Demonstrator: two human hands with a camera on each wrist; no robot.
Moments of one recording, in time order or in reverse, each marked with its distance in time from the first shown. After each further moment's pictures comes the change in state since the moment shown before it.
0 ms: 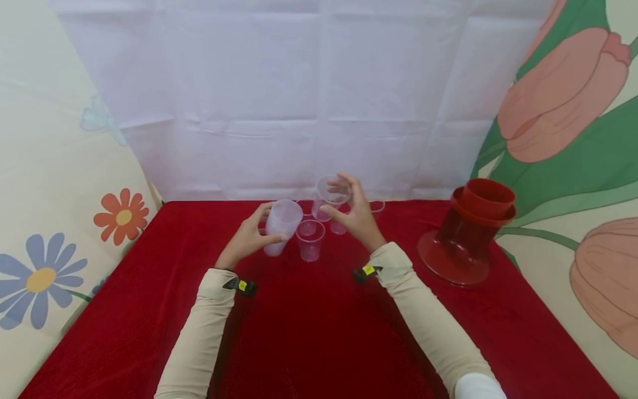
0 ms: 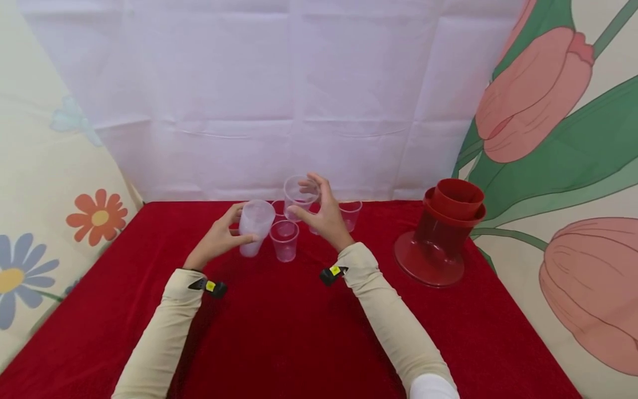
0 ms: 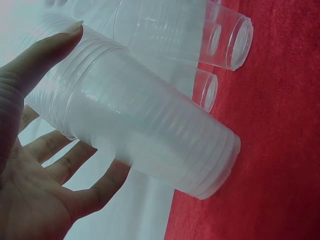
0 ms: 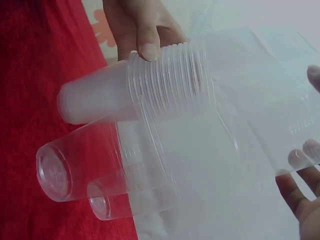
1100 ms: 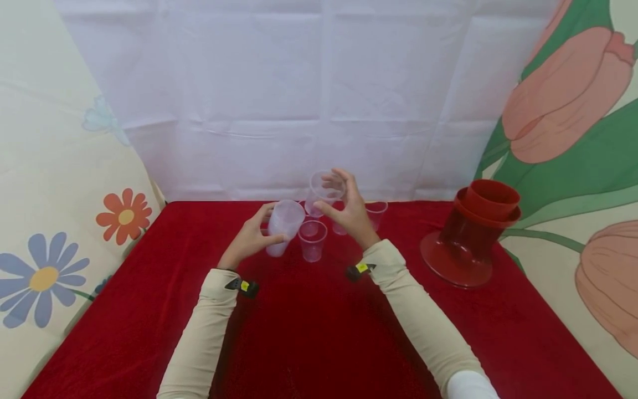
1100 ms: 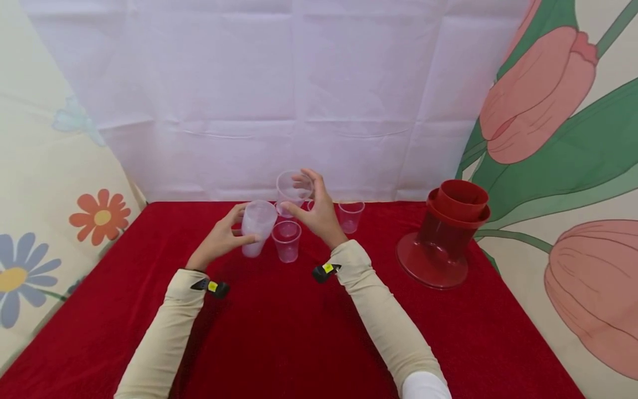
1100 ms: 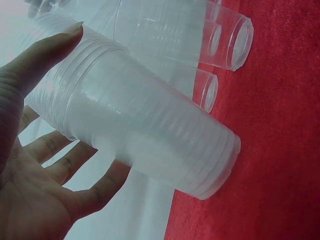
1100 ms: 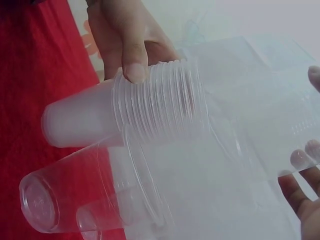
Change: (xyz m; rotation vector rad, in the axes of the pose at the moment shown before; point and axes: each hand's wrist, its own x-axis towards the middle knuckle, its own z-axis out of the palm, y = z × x) left_hand 0.002 -0.002 0.000 0.006 0.003 0.003; right_hand 0.016 0.030 0.014 0.057 0.040 -0.065
